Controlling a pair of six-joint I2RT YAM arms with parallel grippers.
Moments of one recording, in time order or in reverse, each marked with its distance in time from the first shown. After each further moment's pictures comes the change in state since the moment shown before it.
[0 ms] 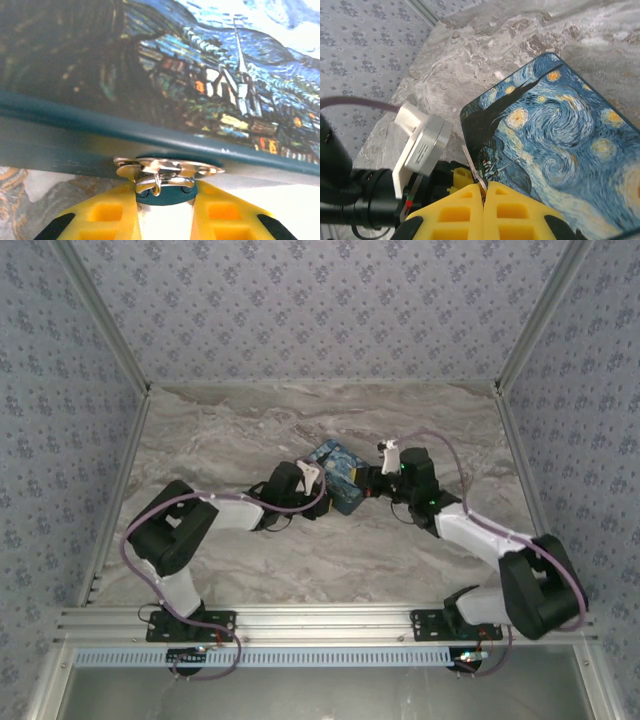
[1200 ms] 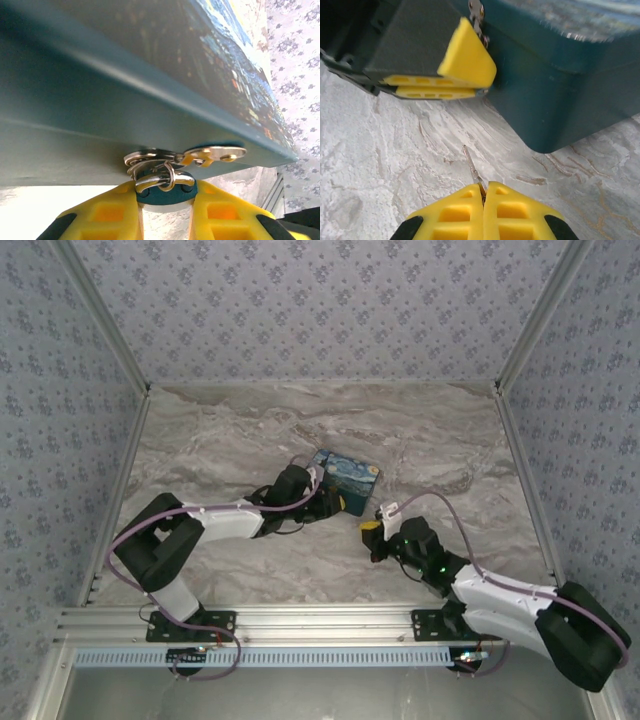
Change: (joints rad) left arm -0.093 -0.097 0.000 -0.005 0.009 -0.570; right arm 0.310 -0.238 -0.456 0.172 0.342 -0.215
